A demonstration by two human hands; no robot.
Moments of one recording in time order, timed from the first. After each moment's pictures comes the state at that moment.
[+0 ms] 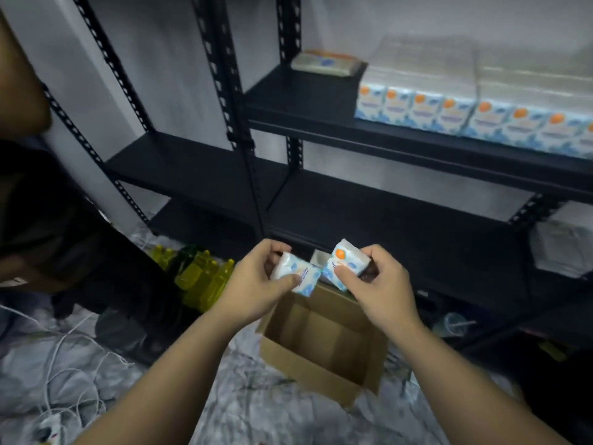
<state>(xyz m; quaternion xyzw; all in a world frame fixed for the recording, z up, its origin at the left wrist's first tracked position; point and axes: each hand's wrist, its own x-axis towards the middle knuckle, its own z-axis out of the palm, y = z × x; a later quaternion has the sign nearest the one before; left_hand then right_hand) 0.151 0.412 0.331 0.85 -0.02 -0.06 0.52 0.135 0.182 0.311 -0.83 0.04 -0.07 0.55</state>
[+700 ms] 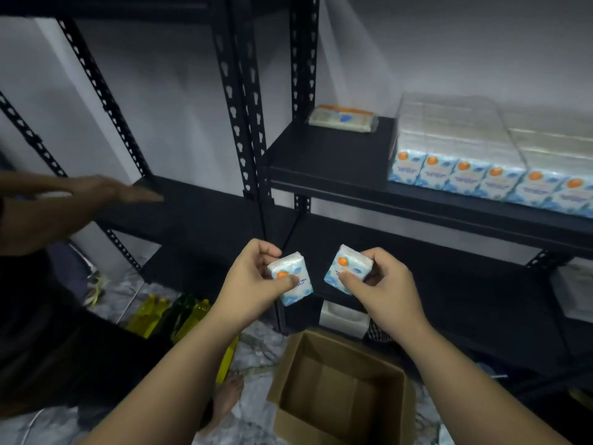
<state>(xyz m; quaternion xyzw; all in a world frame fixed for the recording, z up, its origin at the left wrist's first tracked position) 0.294 0.482 0.365 0.79 -0.02 -0.02 0.61 0.265 0.246 0.356 -0.83 0.04 -0.08 0.56</state>
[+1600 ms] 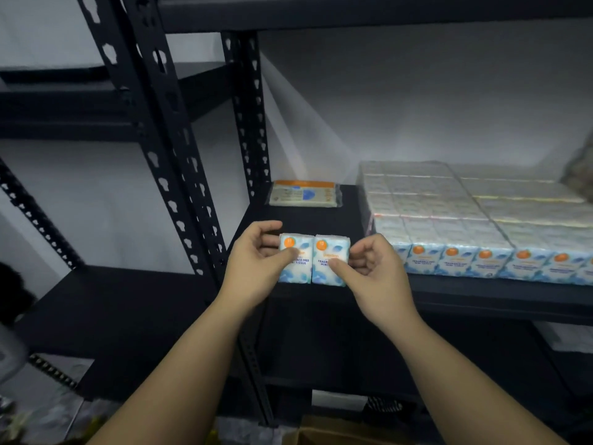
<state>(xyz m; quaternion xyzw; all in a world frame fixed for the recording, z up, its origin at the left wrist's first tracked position) 0.515 0.423 0.450 0.72 -0.12 -0.02 0.68 0.438 0.234 0.423 -0.76 0.08 -0.25 0.59</state>
